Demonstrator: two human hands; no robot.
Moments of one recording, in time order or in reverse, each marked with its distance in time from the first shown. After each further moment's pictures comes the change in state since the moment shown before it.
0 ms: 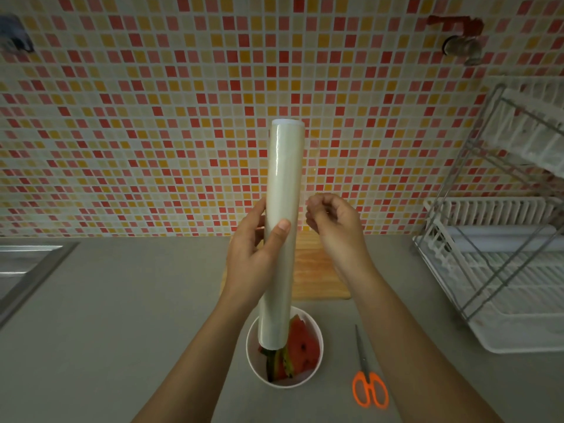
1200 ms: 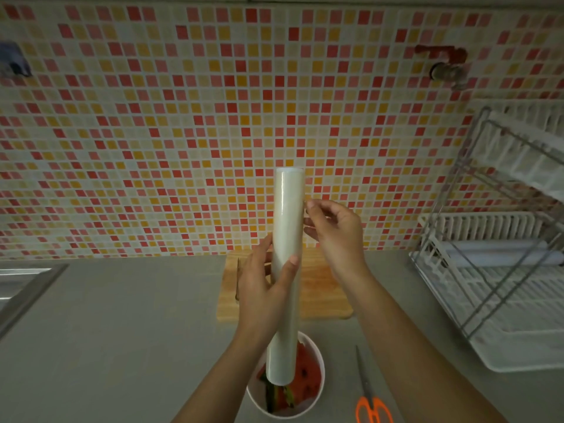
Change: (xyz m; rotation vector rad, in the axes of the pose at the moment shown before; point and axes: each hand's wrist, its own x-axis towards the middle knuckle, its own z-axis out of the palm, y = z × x) left_hand -0.006 -0.025 0.017 0.138 0.060 -0.030; right_hand 0.020 -0.008 0.008 0.037 0.112 -0.055
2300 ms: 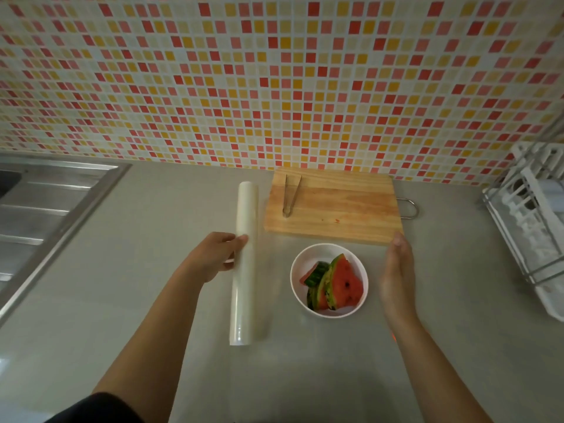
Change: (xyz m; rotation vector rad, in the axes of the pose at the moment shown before) left_hand -0.016 -0.154 -0.141 -0.011 -0.247 -0.792; right_hand -0.132 0.142 -0.057 -0.343 0.109 0.358
